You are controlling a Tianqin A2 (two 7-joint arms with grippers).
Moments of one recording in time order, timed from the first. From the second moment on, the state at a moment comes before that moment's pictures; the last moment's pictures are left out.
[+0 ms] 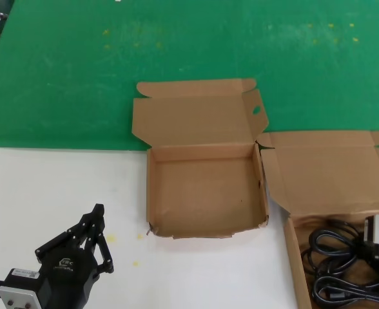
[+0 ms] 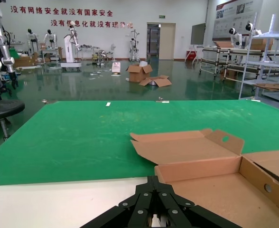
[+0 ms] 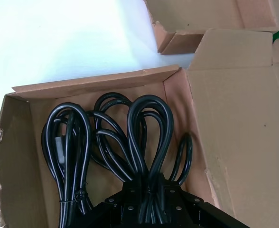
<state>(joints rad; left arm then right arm) -0.05 -0.29 1.63 -1.58 -1.77 0.02 -0.03 0.94 0.61 -2.08 1.28 0.81 -1.12 0.29</state>
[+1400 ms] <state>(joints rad) -0.05 -0.29 1.63 -1.58 -1.77 0.02 -0.03 1.26 0.33 -2.14 1.15 0.76 -1.08 0.26</state>
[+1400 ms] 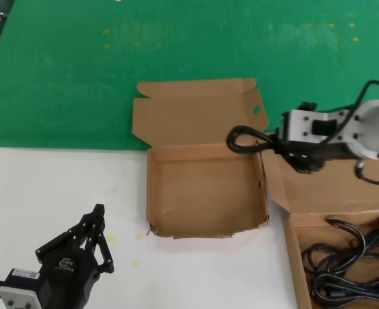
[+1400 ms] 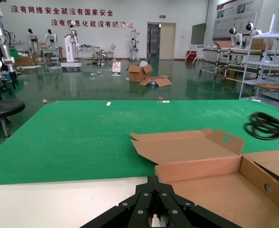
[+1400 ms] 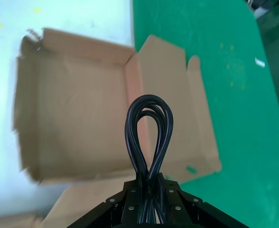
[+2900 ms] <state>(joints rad) -0.05 -0.29 1.63 -1.58 -1.77 0.02 -0.03 1.41 0.02 -2.34 0.48 0.98 -0.65 -0.07</state>
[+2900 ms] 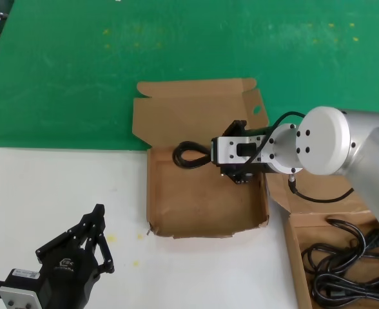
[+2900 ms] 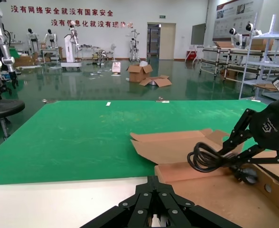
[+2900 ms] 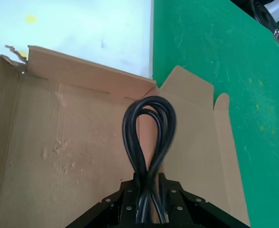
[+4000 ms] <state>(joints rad) -0.05 -0.29 1.63 -1.58 -1.77 0.02 -0.03 1.02 0.29 -2.09 1.29 0.98 -0.69 0.18</state>
